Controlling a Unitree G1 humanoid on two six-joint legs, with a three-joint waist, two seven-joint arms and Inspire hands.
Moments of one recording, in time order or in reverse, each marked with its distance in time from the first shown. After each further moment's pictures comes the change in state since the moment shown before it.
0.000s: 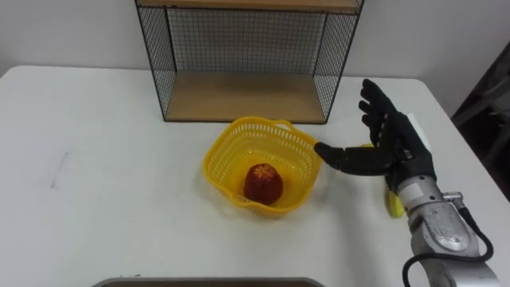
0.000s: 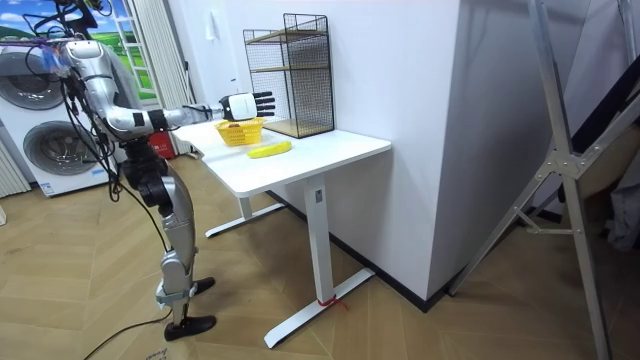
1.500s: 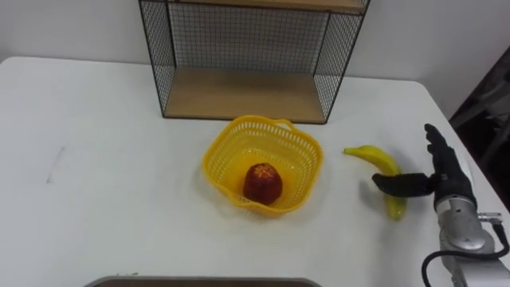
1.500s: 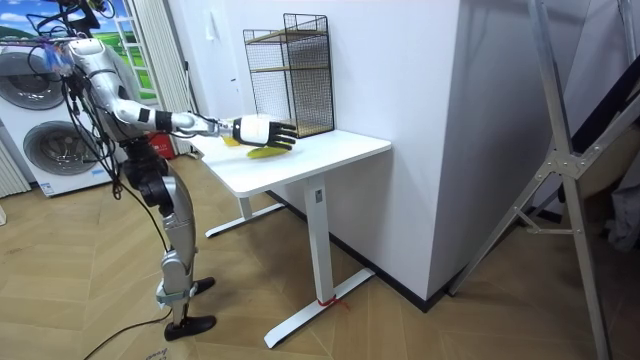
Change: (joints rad) left arm 0.027 -0.008 0.079 -0.102 0.002 0.076 -0.025; right arm -0.106 -0.072 -0.093 0.446 -0.253 0.071 -0.128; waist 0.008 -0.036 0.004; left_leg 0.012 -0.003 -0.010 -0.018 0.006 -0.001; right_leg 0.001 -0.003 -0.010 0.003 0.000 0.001
